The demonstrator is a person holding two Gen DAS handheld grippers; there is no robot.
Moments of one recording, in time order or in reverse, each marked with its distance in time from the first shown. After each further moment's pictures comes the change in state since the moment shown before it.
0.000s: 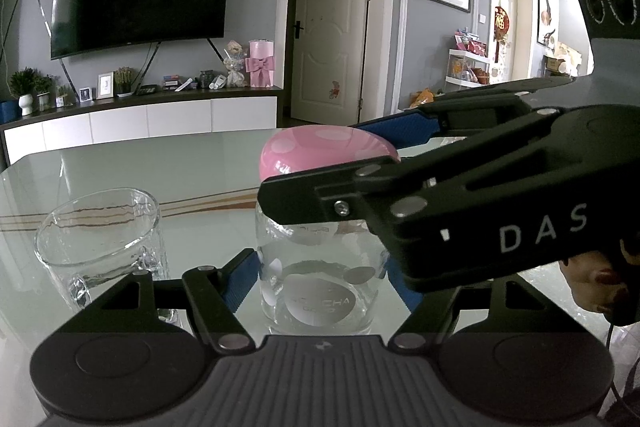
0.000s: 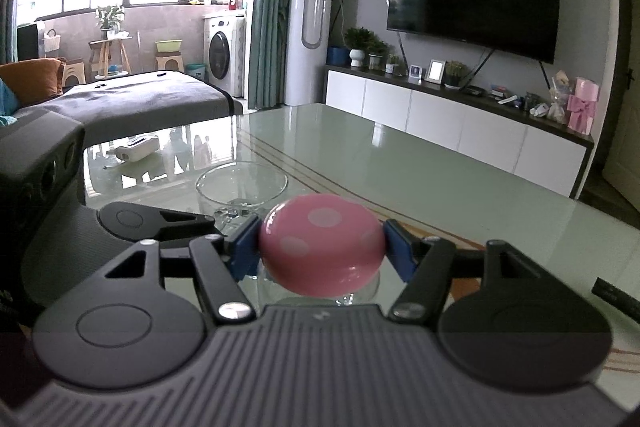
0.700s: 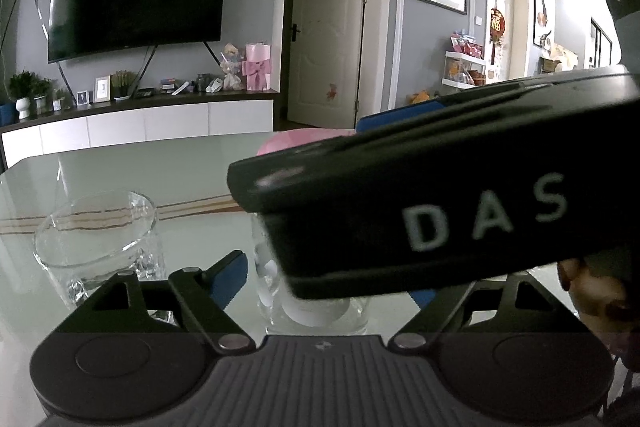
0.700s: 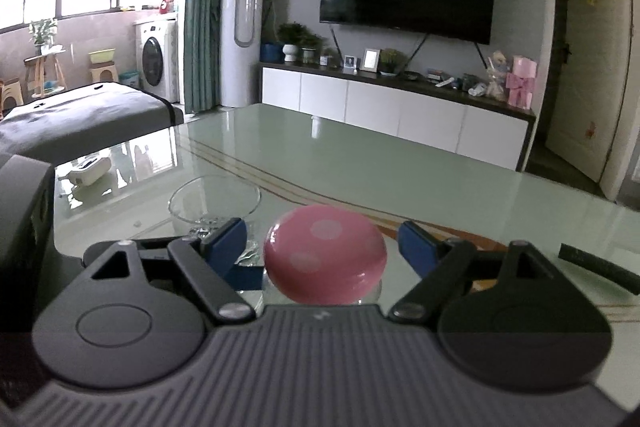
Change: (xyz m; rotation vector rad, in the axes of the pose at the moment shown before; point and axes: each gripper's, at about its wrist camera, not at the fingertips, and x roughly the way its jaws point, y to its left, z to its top) left arm -0.004 -0.001 -0.003 0.011 -0.013 -0.015; right arm 0.006 0.020 0.008 0.109 0.018 -0.202
